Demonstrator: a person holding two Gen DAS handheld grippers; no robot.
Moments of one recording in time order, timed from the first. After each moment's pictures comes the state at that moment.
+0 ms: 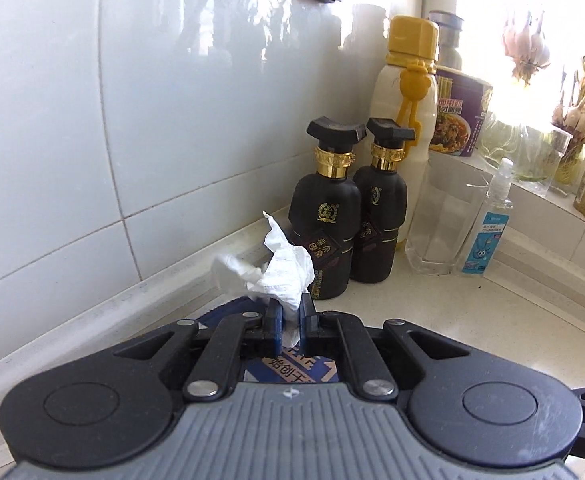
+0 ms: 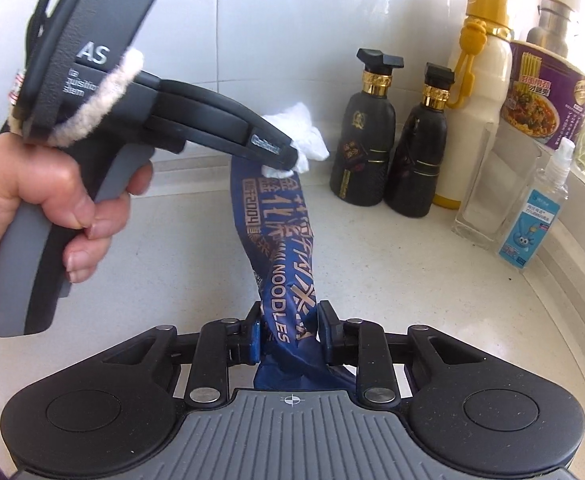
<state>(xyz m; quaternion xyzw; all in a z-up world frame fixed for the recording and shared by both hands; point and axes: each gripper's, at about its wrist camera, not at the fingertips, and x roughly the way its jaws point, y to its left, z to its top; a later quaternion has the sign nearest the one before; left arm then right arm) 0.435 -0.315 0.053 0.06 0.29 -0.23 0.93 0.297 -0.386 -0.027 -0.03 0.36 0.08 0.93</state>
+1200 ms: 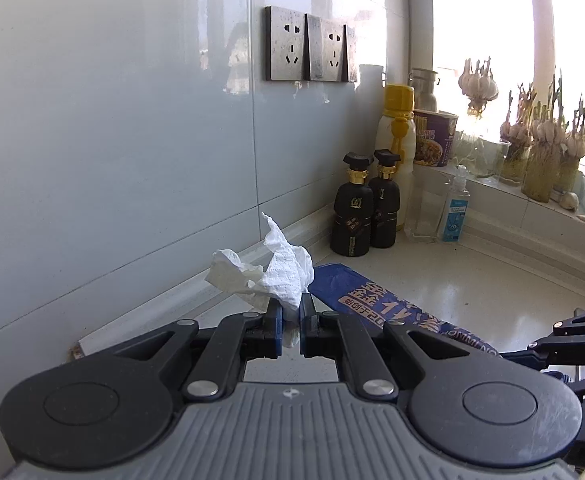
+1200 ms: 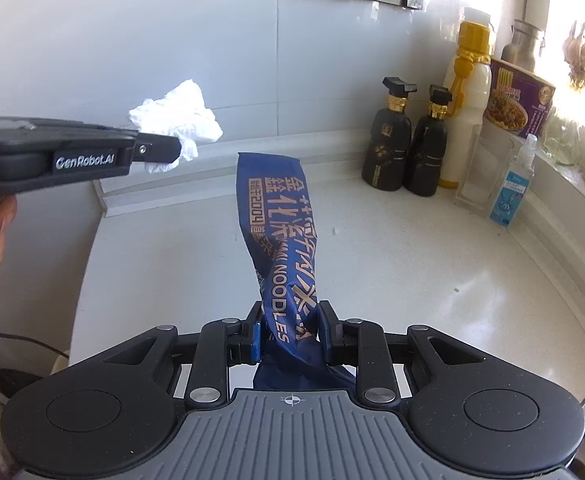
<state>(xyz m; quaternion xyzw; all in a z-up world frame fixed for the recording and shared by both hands) 0.308 -0.198 0.101 0.07 0.25 -0.21 0.94 0.210 -0.316 0.026 0.01 0.38 0.04 0.92</state>
